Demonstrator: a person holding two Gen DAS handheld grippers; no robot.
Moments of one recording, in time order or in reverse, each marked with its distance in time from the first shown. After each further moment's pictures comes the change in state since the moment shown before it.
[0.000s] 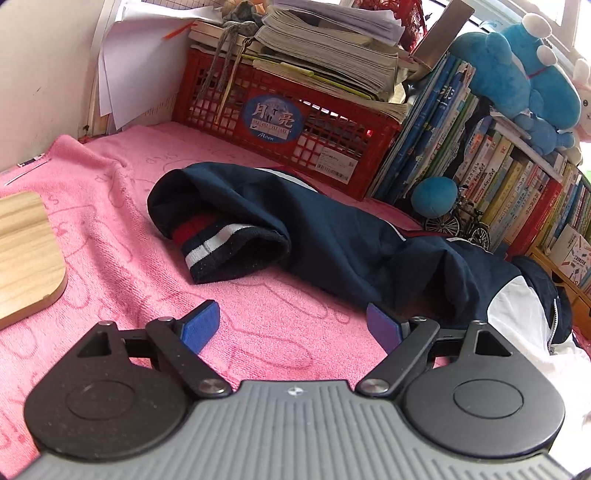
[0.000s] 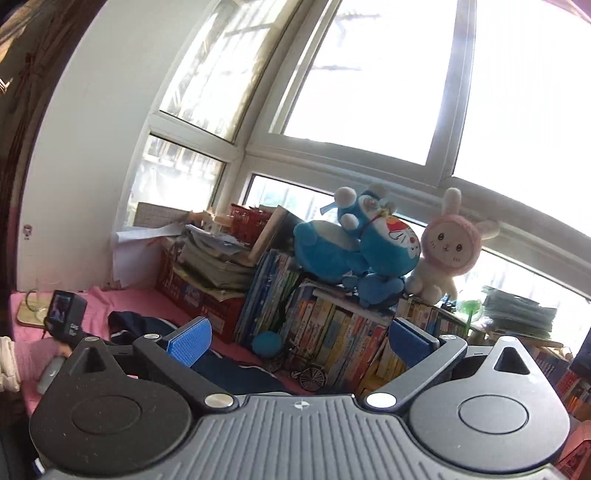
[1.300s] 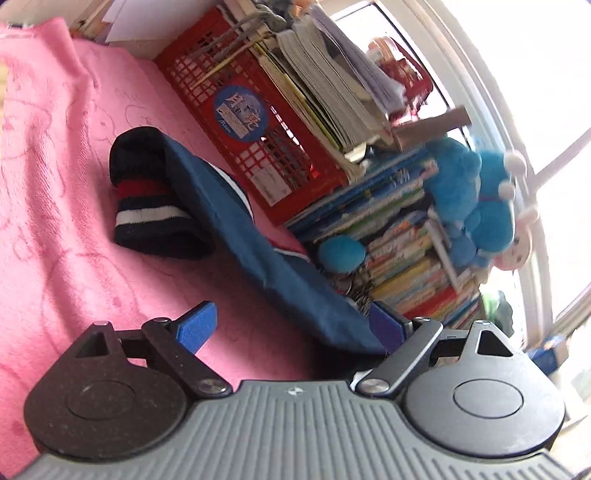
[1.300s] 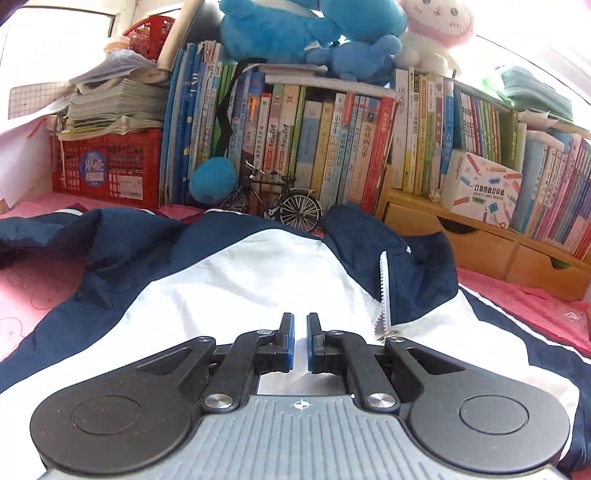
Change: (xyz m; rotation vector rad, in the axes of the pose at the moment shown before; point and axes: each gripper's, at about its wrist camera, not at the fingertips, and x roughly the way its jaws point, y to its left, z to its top) left arm 0.010 0.044 0.013 -0.524 -0.026 -0.401; right arm 0.221 0.071 -0.189 0.301 0.405 -0.196
